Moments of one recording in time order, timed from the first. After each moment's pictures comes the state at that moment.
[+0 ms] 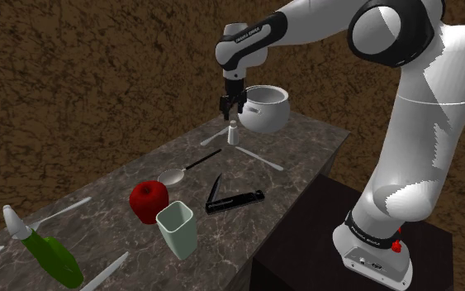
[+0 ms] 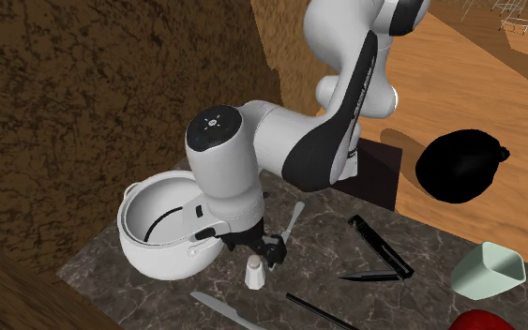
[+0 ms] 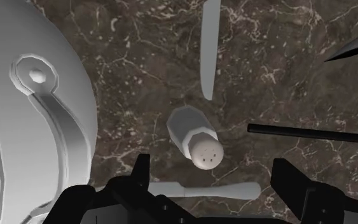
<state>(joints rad) 0.00 0.20 -0.17 -1.87 0.13 2.01 -0.24</state>
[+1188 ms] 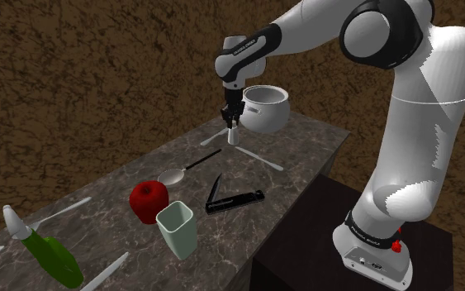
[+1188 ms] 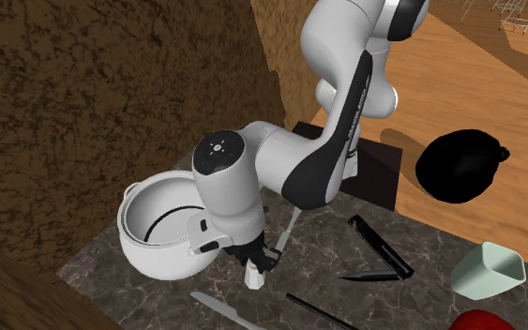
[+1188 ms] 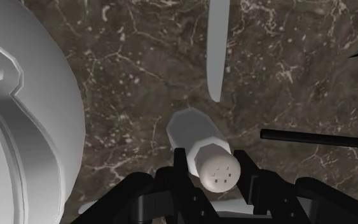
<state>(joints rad) 0.00 0.24 -0.17 -1.92 0.15 2.09 -0.25</state>
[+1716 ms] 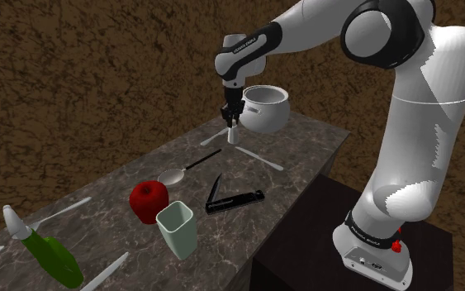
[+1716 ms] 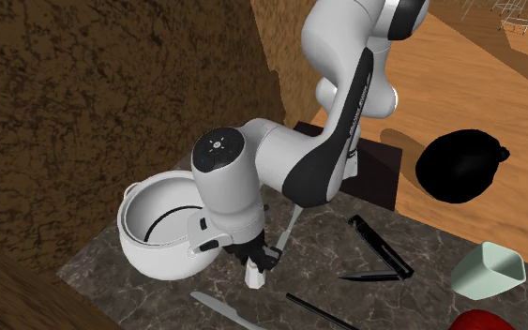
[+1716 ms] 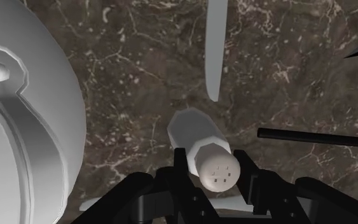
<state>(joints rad) 0.00 0.23 -0.17 -1.91 0.14 2.08 -0.24</state>
